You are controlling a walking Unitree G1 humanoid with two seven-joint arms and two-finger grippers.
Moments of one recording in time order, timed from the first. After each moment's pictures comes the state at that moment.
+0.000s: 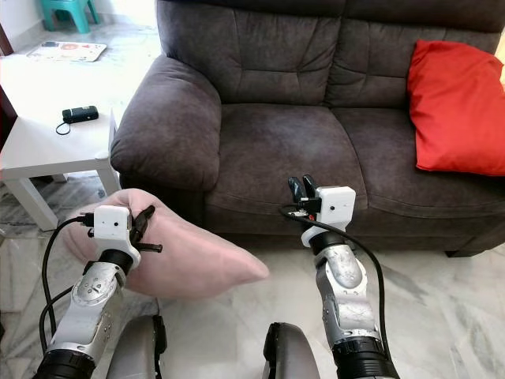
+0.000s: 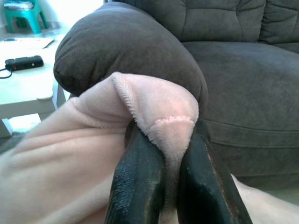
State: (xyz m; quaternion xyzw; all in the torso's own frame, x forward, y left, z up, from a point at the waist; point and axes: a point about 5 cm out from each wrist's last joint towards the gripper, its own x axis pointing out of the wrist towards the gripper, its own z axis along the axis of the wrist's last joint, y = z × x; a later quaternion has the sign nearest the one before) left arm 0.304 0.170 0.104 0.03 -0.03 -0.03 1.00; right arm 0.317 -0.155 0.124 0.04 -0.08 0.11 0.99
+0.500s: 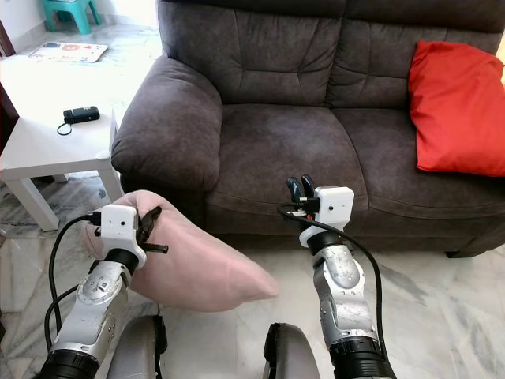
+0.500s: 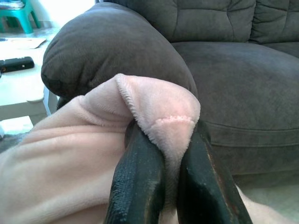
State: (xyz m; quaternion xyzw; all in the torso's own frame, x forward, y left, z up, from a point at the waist) left arm 0.304 0.163 0.104 0.03 -0.02 -0.04 1.00; right arm 0.317 -0.152 0.124 0.05 -0.08 0.11 0.99
